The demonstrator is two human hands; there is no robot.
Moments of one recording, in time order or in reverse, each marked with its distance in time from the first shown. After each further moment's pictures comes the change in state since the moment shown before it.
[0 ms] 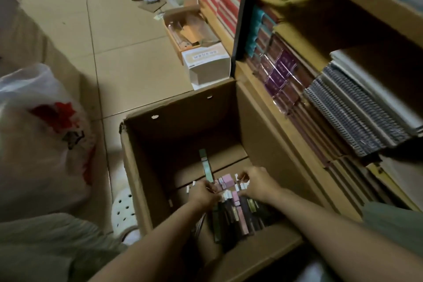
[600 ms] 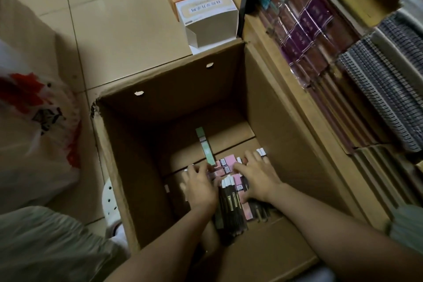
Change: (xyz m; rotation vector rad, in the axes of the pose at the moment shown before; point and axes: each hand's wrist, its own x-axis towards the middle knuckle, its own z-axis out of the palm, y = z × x) left_hand 0.032 -0.029 0.041 0.347 0.418 0.048; right_hand 0.051 0.038 0.047 -0.541 -0.065 -0.223
